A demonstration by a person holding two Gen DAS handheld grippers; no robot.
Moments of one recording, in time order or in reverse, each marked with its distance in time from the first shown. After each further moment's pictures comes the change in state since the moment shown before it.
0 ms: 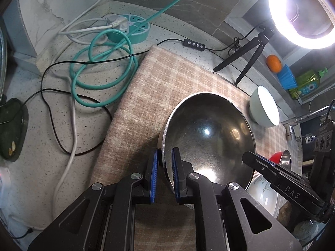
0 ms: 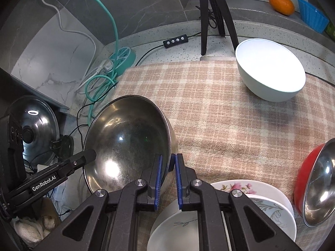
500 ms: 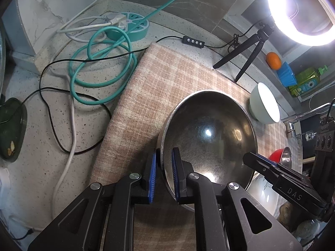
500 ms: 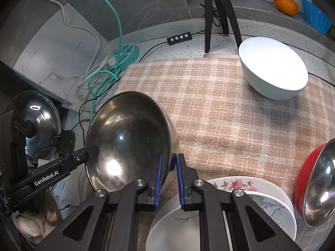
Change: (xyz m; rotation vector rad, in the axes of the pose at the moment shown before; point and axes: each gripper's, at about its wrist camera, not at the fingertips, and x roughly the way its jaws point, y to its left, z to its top) left arm 0.003 0.001 -0.002 0.012 0.010 0.001; right arm 0.000 0.002 -0.002 -0.019 0.016 0.017
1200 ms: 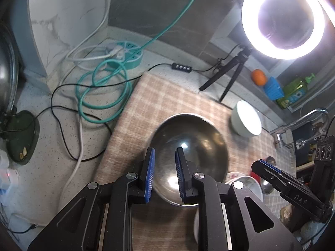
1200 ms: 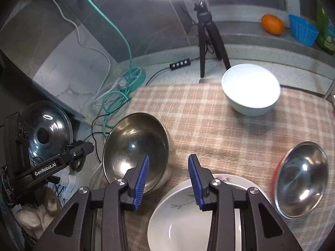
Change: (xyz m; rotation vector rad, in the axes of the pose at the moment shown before) left arm -0.060 -0.021 -0.004 0.015 -0.153 -0.027; right arm -0.074 -0.013 -0.012 -0.012 -0.148 0.035
